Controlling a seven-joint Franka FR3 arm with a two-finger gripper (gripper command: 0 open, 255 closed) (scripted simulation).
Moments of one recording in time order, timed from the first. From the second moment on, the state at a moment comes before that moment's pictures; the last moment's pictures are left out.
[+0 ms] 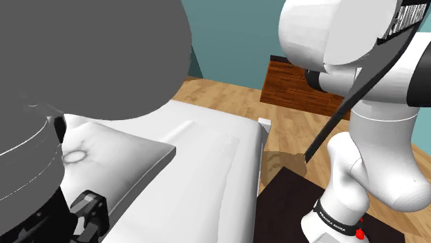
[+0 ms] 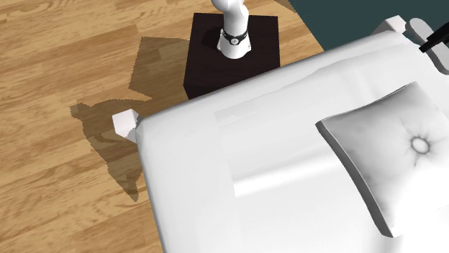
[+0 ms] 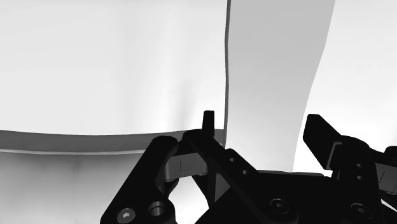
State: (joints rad) arm 0.87 0.42 0.40 -1.36 -0.16 1.77 0.86
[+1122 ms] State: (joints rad) arm 0.86 0.46 0.39 -1.54 -0.18 1.98 0.88
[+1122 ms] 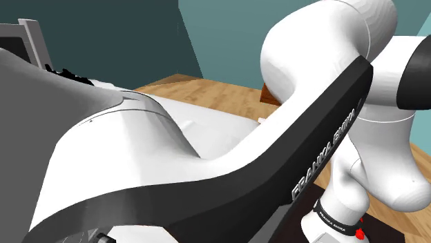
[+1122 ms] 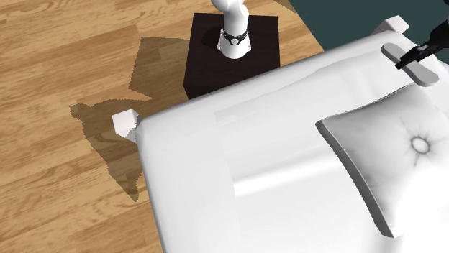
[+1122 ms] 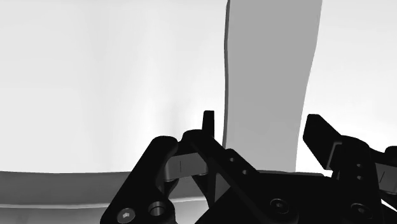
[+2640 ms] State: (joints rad) arm 0.87 0.52 0.38 -1.62 -0.21 2.11 0.90
